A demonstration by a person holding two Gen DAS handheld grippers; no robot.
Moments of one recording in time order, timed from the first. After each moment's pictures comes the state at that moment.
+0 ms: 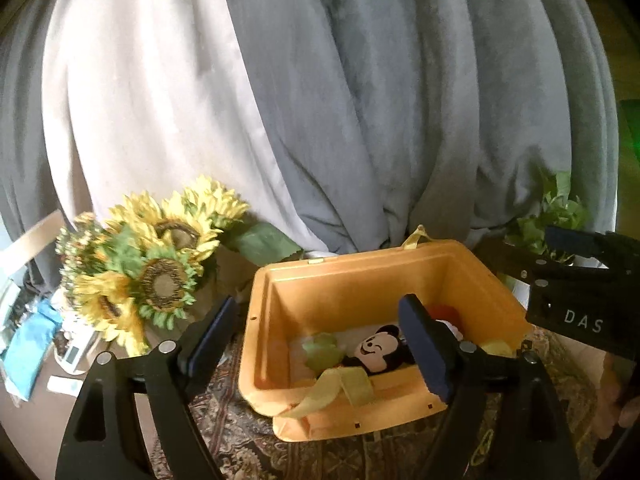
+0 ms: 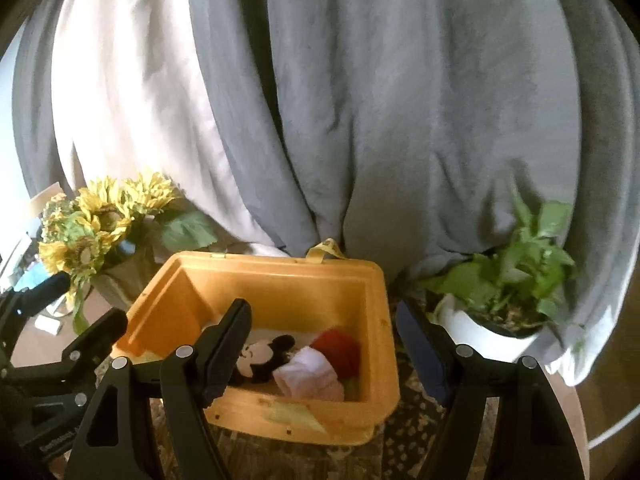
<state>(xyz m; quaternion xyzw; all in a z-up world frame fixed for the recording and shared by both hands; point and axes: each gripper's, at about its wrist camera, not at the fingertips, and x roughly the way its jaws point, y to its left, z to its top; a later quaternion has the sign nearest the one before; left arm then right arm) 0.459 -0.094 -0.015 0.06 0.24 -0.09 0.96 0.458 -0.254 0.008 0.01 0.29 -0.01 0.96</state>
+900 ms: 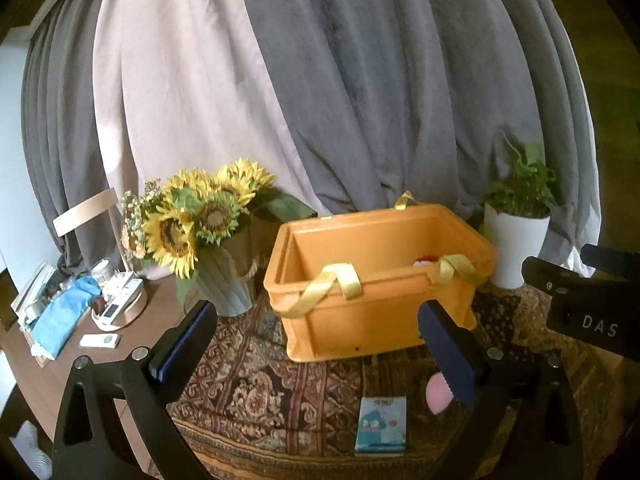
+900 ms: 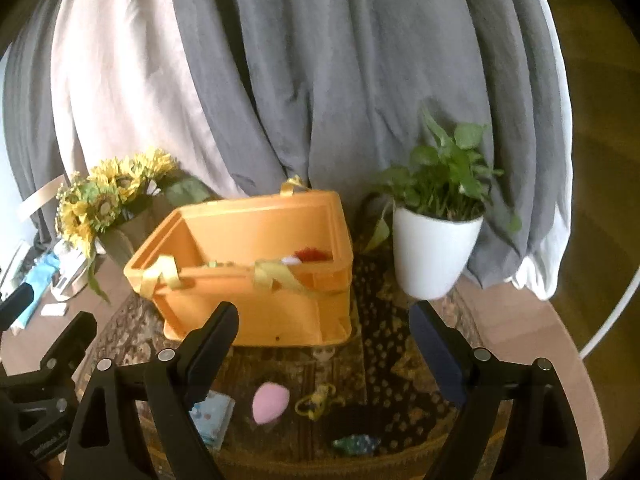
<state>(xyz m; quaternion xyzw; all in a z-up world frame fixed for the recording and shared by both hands) 0.327 -0.089 -0.031 0.08 0.22 -0.04 0.97 0.330 -0.264 -0.032 0.06 0.30 -0.06 0.95</state>
